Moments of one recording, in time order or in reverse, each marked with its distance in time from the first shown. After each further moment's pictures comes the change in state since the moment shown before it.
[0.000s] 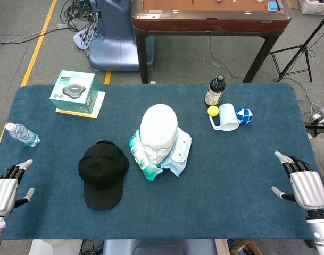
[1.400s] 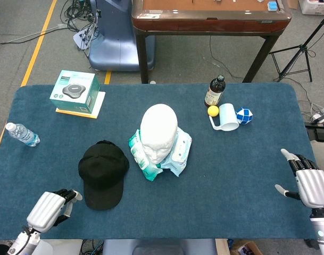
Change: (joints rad) left arm -0.059 -0.032 0.157 -0.141 0.338 -0.061 -0.003; right arm -0.004 0.025 0.015 -0.025 0.036 -0.003 0.035
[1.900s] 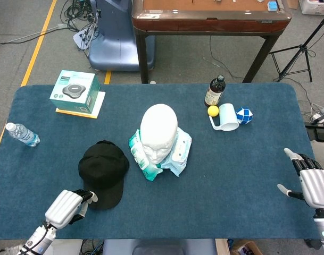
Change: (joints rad) left arm -0.072 -0.036 -0.016 -0.074 -0.060 -0.137 0.063; right arm -0.006 0.018 0.003 0.004 -0.001 0.007 0.043
